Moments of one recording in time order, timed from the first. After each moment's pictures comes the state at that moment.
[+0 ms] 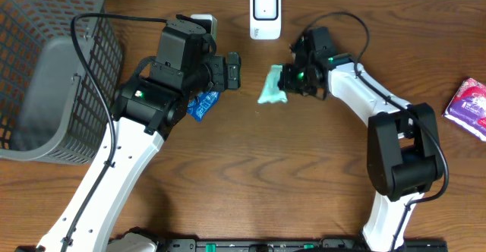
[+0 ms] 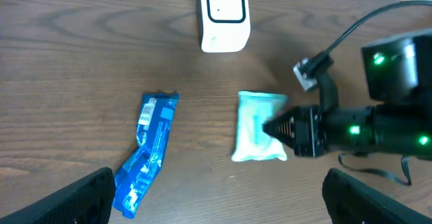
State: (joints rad) left arm -0.41 1.40 1.40 -0.73 0.04 -0.33; right arm 0.27 2.03 1.40 -0.46 -0.45 0.41
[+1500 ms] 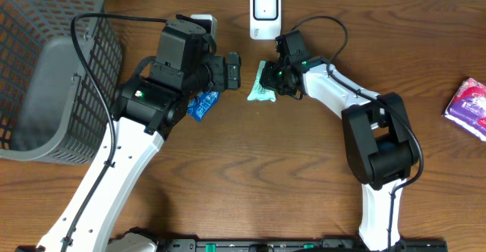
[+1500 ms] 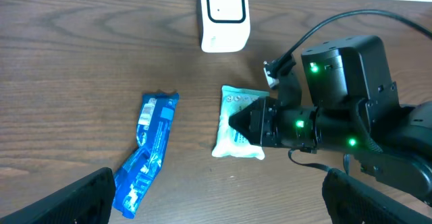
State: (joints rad) left arm -0.41 1.40 1.40 -0.74 0.04 -0.33; right arm 0.39 2.16 1.47 -0.39 -0.26 0.67
